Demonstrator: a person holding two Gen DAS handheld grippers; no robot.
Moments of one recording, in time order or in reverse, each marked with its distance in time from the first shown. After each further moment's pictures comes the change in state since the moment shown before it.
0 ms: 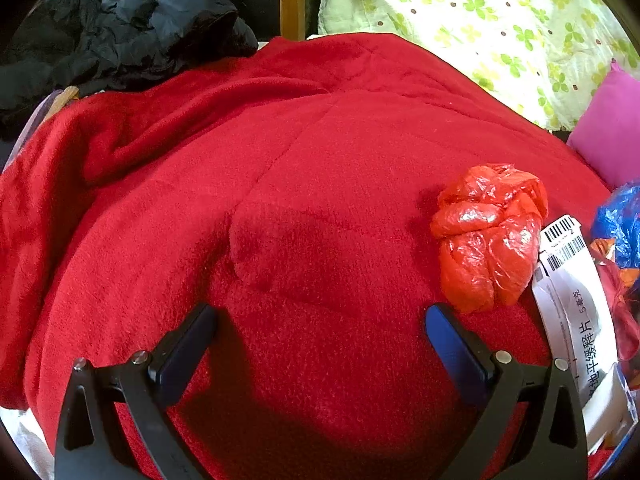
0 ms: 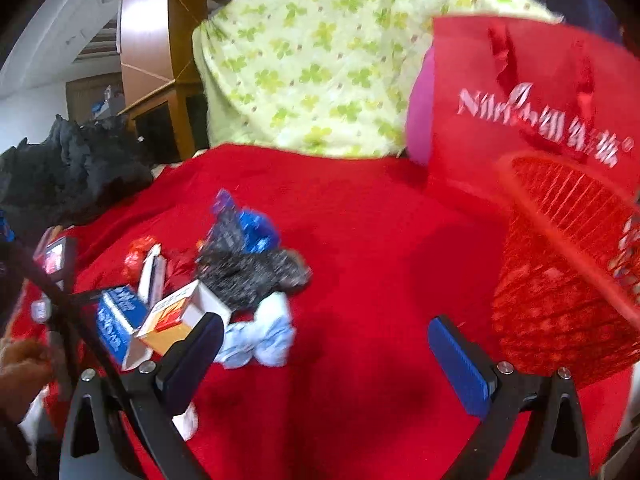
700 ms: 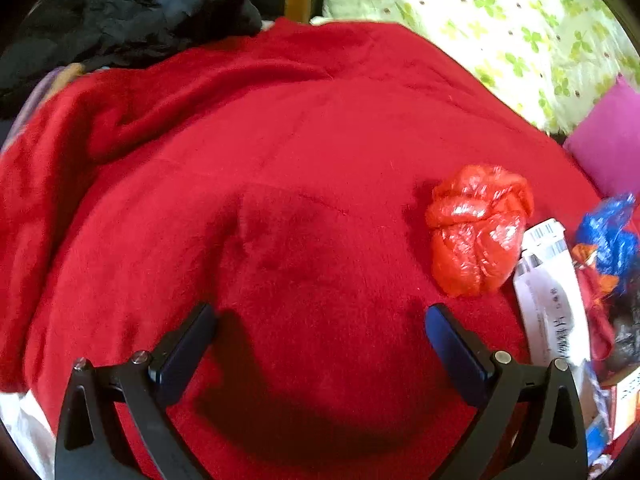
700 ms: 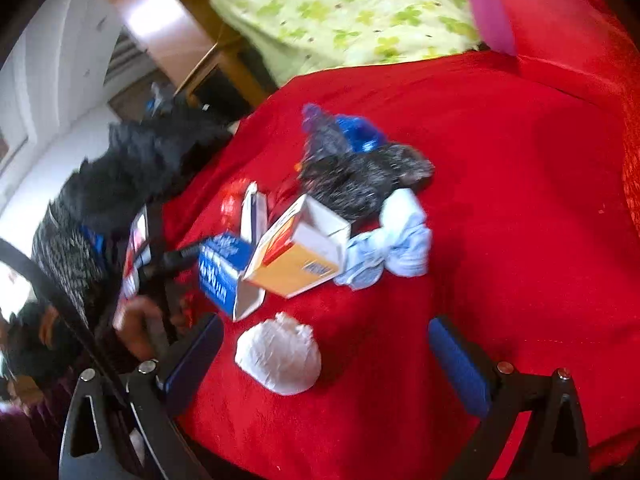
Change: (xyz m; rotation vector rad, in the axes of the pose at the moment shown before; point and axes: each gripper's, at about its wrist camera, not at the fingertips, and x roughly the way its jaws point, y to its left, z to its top) left arm -0.024 0.017 0.005 -0.061 0.055 -0.028; right arm 0.017 0.023 -0.031 0.110 0.229 0.390
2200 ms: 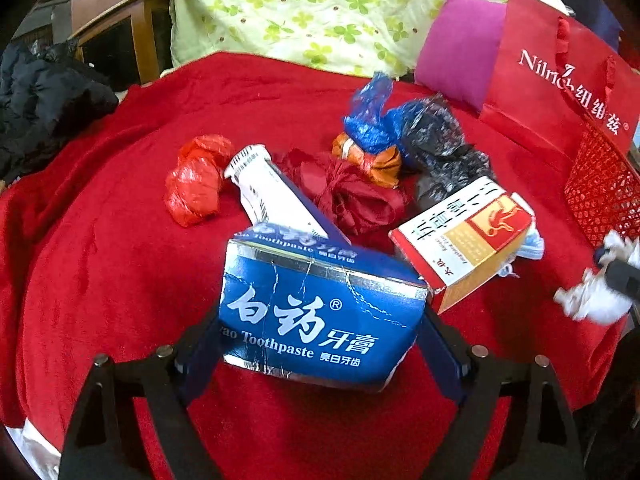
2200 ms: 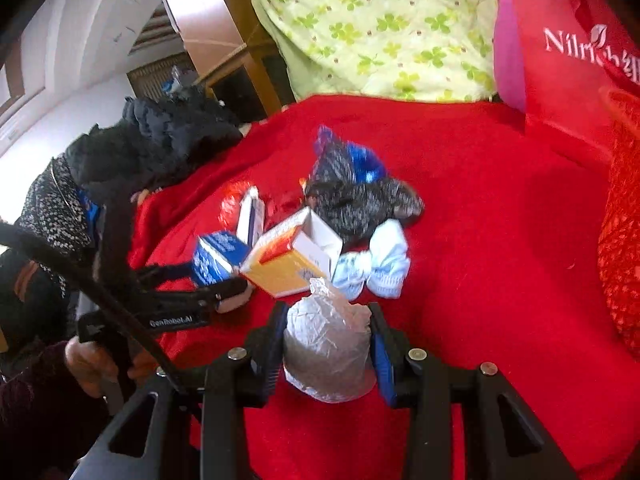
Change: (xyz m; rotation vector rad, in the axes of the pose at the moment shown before) left arm -0.090 -0.125 -0.093 0.416 -0.031 -0.239; right arm -0.038 0.004 -0.003 -0.140 -0.119 -0.048
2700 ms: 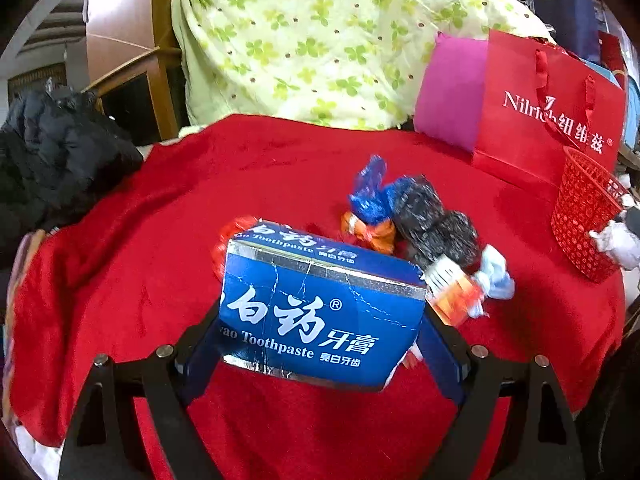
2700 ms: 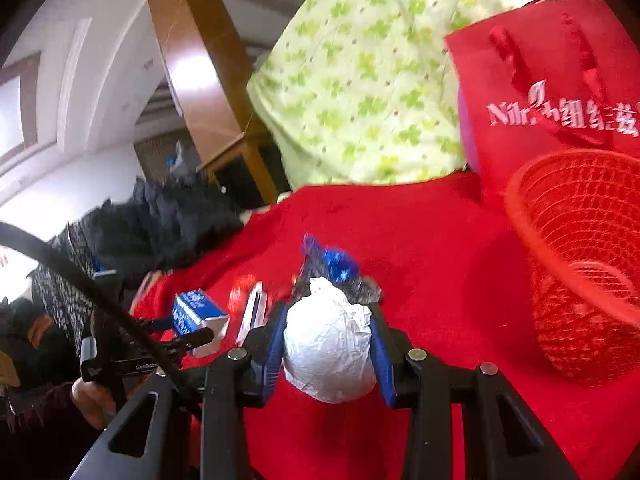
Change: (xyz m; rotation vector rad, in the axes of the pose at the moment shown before) left arm -0.060 -0.001 0.023 0.042 -0.158 0.070; right arm -0.086 -0.027 0.014 0.070 -0.300 -0.011
